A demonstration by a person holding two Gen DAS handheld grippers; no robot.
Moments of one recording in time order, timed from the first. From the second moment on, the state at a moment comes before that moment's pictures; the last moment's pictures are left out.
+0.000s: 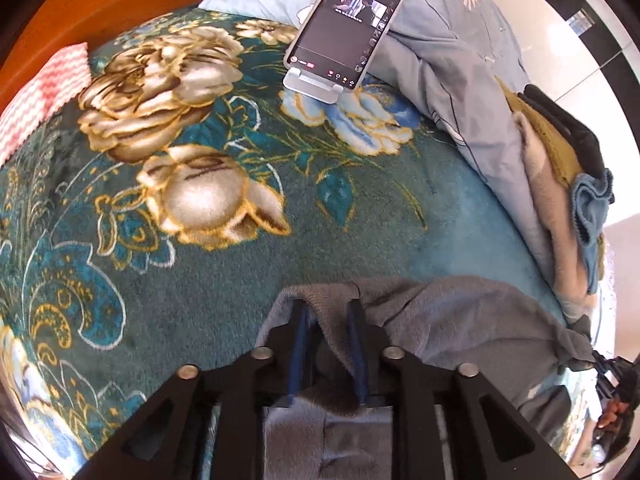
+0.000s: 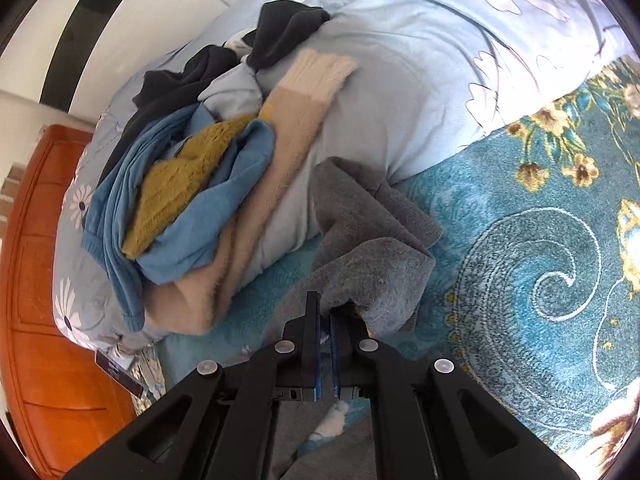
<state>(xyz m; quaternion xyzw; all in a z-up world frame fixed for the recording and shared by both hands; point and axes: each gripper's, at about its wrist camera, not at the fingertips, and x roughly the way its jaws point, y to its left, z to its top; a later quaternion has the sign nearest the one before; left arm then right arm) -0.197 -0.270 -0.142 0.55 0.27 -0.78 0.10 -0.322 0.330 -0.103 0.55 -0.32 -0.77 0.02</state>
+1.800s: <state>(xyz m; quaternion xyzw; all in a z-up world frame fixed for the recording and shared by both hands) 0.012 -0.362 -0.093 0.41 0.37 -0.78 0.28 -0.065 0.299 -0.133 0.59 -0.24 -0.76 0.12</state>
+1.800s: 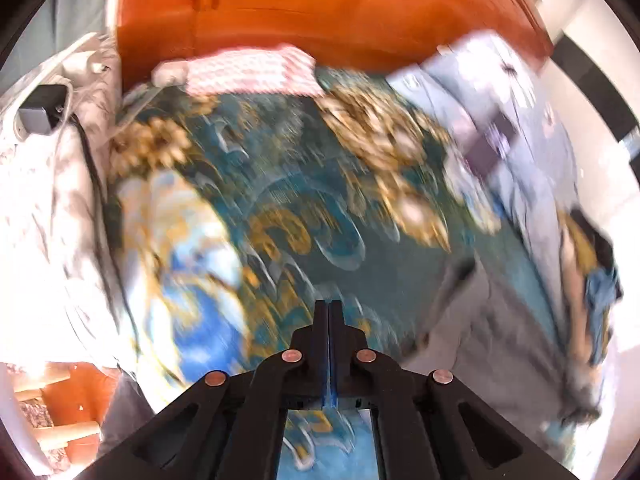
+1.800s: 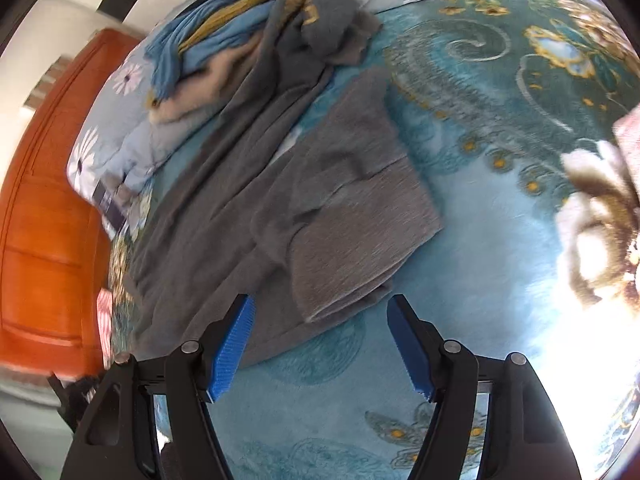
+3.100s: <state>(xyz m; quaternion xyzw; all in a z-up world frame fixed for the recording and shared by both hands) 0.005 -0.268 -0.197 0.51 0.53 -0.66 0.15 -0.084 0.482 -0.053 0.48 -0.28 -0.83 -0.09</state>
